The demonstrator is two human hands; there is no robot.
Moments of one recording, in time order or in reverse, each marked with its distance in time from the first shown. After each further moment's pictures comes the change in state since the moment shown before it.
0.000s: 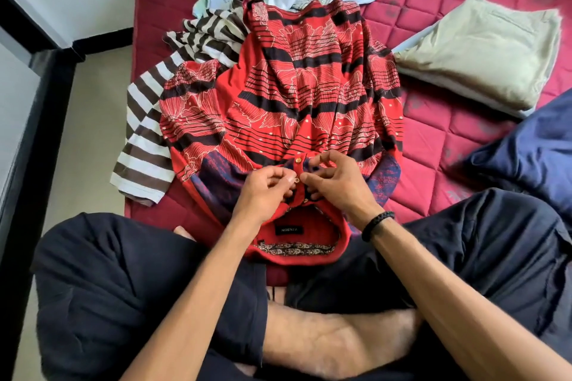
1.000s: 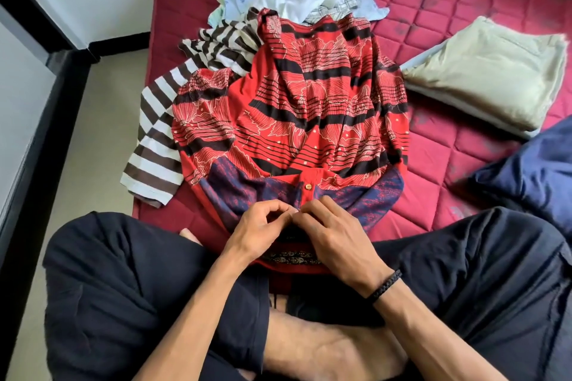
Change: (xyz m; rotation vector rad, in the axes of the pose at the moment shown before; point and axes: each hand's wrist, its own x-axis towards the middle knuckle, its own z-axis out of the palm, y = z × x) left_hand -0.030 -0.034 -0.023 0.163 -0.148 0.127; right_hand -0.058 0.024 0.010 -0.962 -0.067 -0.931
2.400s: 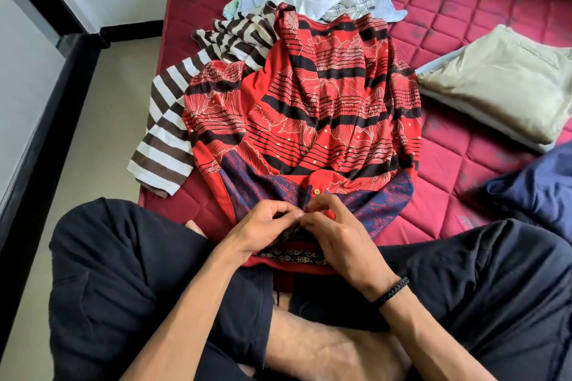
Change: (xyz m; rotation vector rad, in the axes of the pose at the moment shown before) left_hand 0.002 -0.007 -0.003 -0.237 -0.151 -0.109; right_hand -0.002 0.002 0.006 0.261 -0.008 0.146
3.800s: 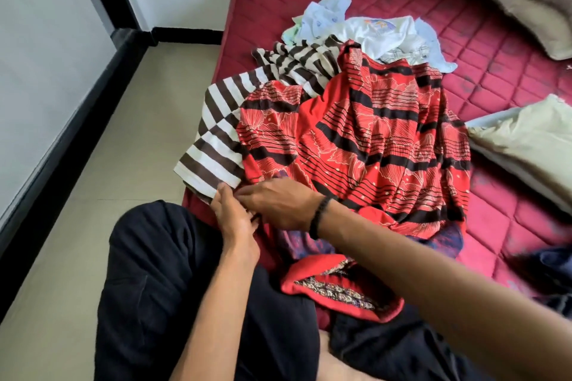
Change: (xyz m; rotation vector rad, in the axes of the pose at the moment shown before) left_hand 0.003 -0.002 -0.094 -0.987 0.997 -0.157; right_hand 0.197 -0.091 0.075 -0.421 -0.654 -0.597
